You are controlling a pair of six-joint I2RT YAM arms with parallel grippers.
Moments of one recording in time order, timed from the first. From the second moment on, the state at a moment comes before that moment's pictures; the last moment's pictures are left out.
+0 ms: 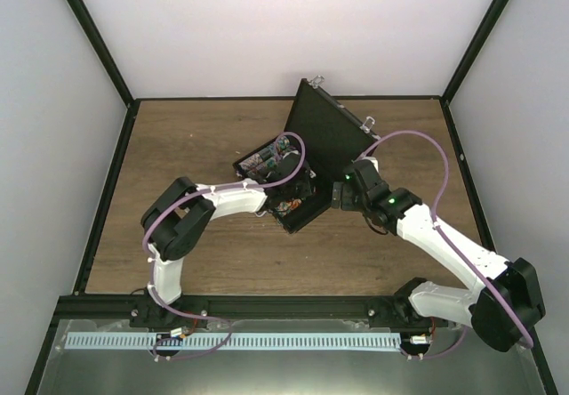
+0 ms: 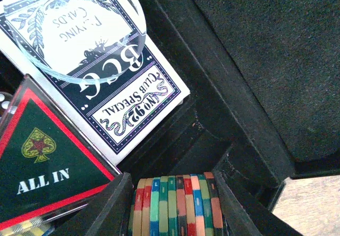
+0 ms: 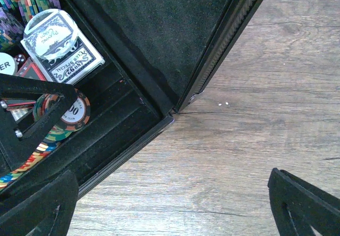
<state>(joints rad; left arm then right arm) -0.81 1.94 1.20 -0.04 -0.06 -0.88 0.59 1.14 0.84 -0.59 0.31 0.52</state>
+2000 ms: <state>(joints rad) -0.88 1.94 1.25 -0.17 -0.27 -0.84 0.59 1.16 0.80 -0.49 0.22 0.53</state>
